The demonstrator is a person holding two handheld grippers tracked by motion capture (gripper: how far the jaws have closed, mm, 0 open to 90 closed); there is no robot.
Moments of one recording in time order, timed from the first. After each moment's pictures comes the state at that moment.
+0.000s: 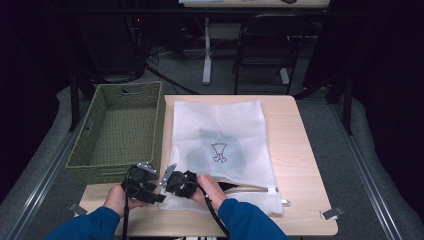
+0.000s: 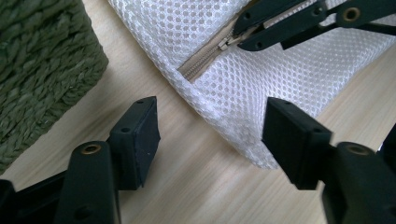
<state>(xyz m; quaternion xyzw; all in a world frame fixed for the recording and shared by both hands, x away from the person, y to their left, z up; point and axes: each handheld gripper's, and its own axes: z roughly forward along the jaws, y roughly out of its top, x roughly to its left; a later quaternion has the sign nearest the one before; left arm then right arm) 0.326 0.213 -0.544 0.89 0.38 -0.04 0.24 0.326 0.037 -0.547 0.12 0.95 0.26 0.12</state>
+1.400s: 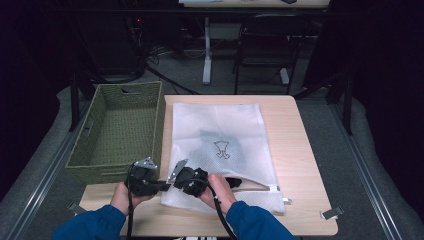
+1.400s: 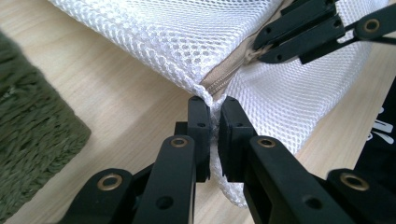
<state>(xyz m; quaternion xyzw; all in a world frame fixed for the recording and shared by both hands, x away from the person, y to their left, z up) 0.323 0.203 -0.530 0.87 0.36 -0.01 0.34 0.315 0.008 -0.514 0.18 0.94 0.26 0.14</state>
